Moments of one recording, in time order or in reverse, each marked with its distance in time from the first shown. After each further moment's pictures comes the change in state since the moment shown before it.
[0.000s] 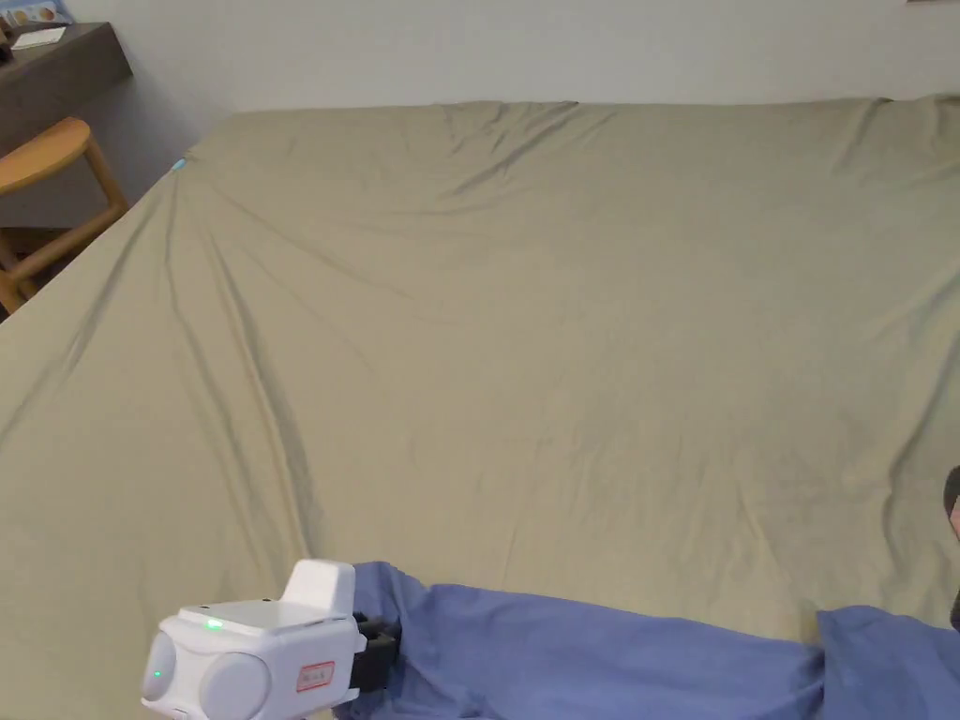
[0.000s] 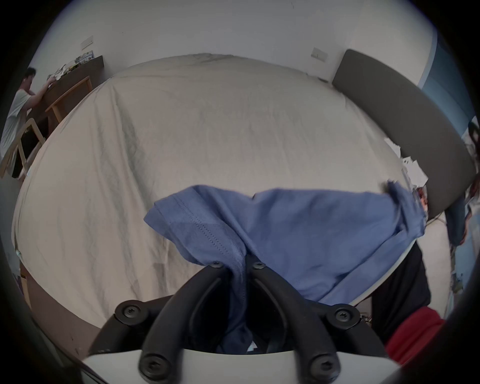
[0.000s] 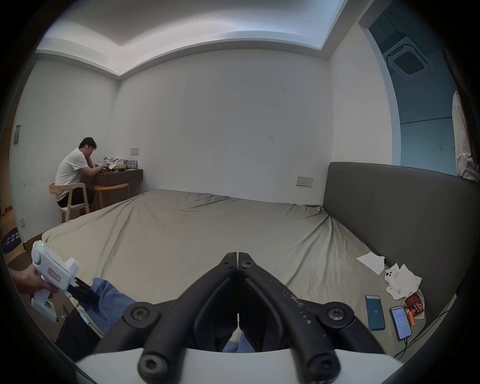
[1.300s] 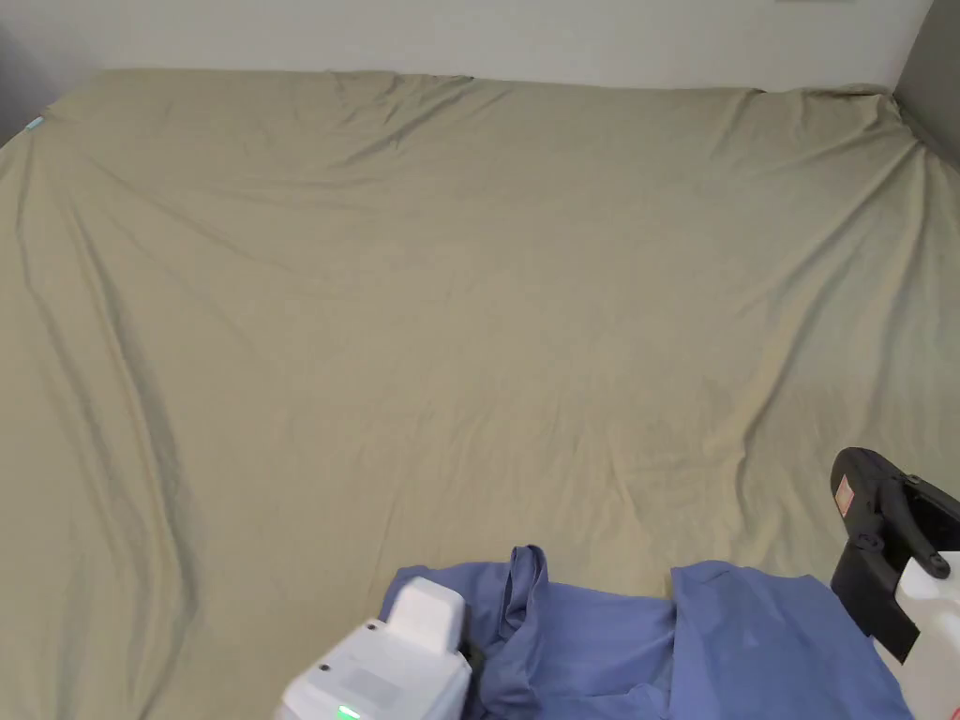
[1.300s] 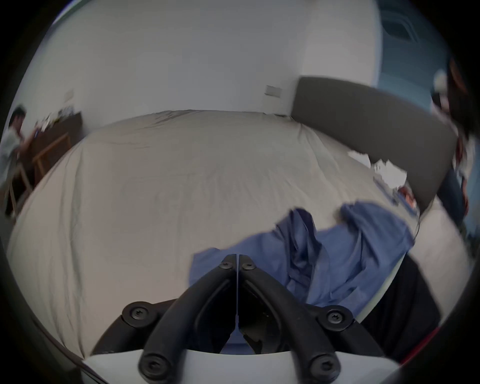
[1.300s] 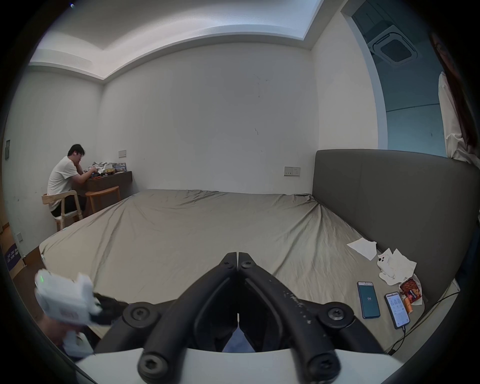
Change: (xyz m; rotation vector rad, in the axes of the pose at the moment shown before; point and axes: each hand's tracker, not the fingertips) left arm 0.181 -0.048 -0.081 0.202 -0.024 -0.298; right arm 0.035 -0.010 0.011 -0.038 -0.044 -0.073
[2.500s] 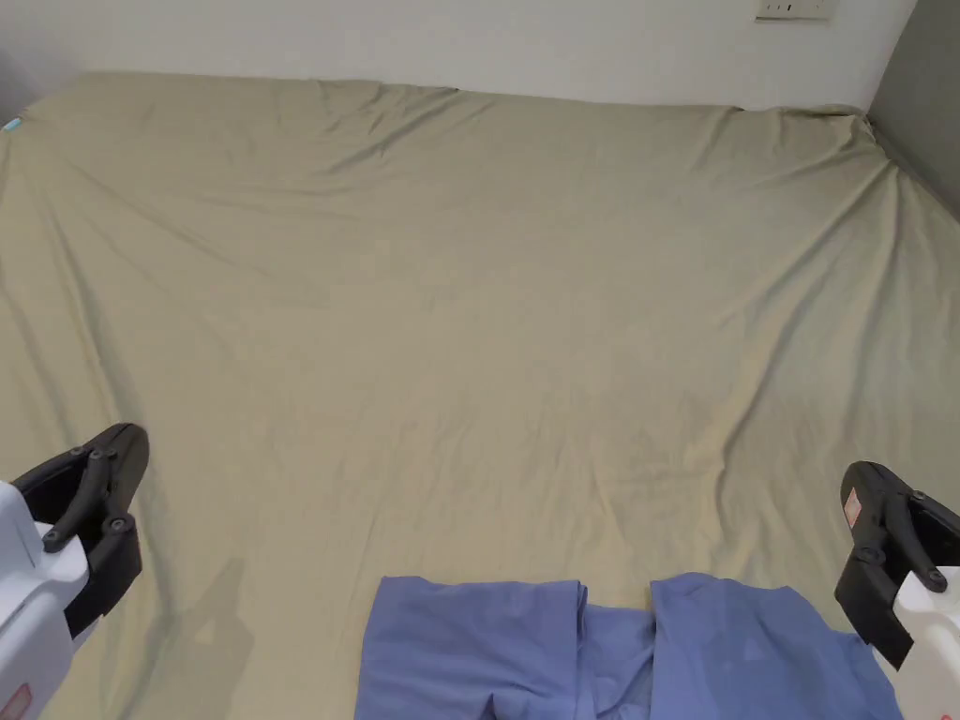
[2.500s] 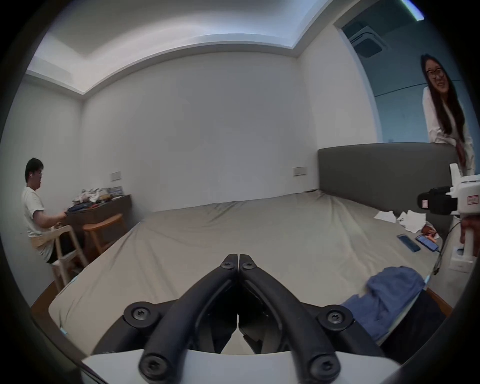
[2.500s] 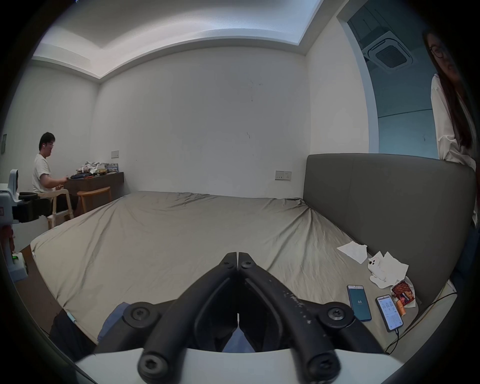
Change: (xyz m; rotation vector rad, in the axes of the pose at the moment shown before) left arm -0.135 0.058 0.218 0.511 0.349 0.024; right arm 0.009 -0.010 -0.006 0.033 -0.067 0.034
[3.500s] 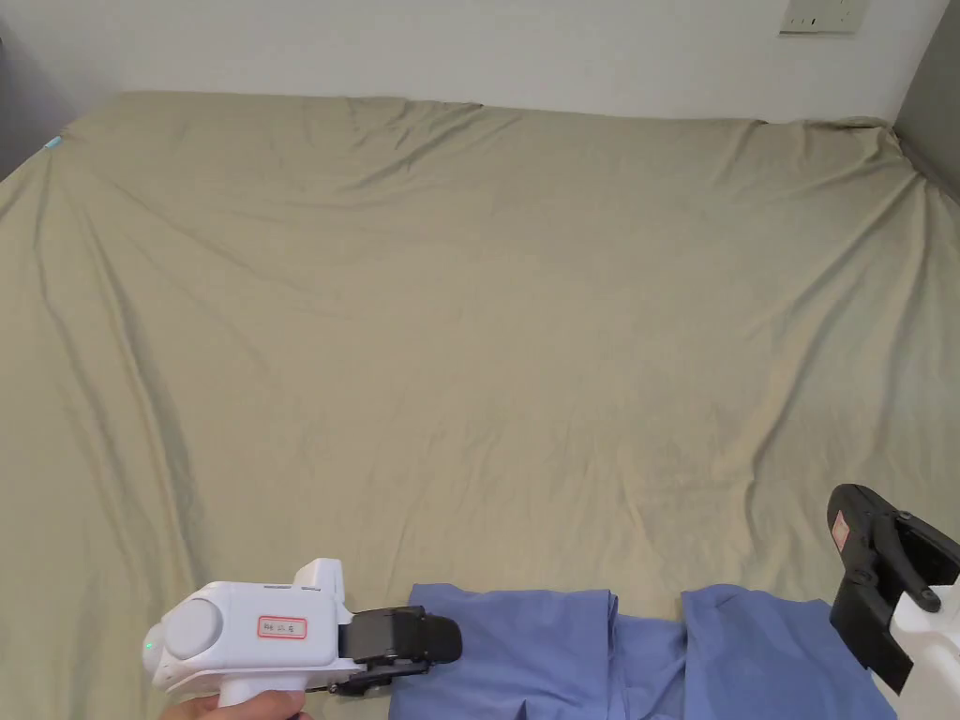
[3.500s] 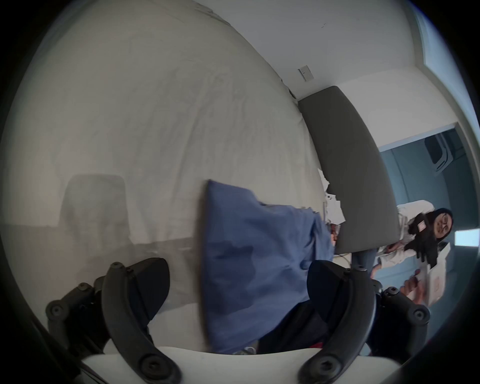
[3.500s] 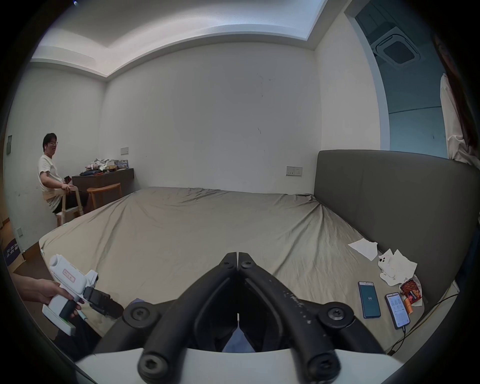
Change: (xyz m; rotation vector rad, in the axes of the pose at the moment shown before) left arm 0.044 -0.173 -0.178 -0.908 -0.691 0.825; right arm -0.017 0.001 0.005 -0.043 0.079 -0.012
